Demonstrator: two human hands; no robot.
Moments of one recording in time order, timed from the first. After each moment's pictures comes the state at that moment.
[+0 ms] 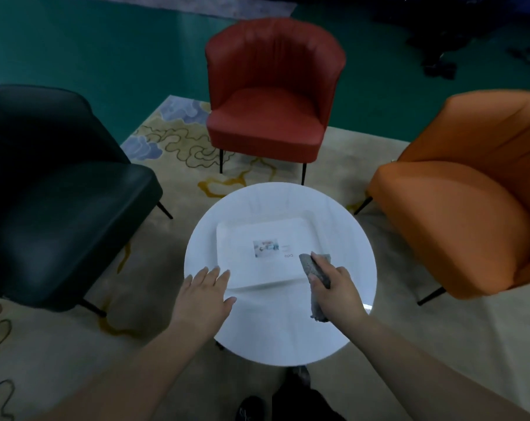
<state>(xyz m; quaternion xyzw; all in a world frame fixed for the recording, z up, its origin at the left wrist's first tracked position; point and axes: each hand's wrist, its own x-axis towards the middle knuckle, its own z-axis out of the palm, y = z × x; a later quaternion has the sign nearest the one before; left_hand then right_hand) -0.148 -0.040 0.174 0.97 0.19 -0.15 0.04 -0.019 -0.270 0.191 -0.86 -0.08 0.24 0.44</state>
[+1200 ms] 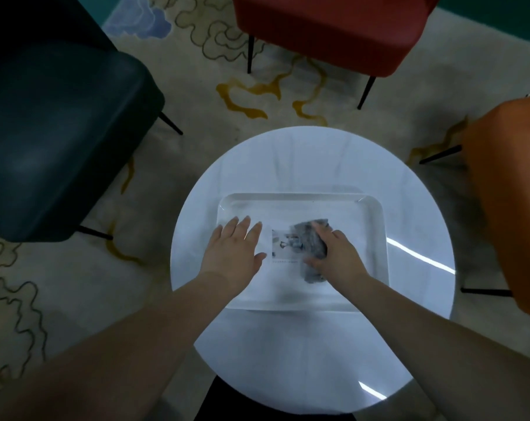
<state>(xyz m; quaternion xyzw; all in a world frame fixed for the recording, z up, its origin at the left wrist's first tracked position) 0.030 0.030 0.052 0.94 0.19 -0.27 0.08 0.164 -0.149 0.013 -0.87 -0.22 0.38 0.22</state>
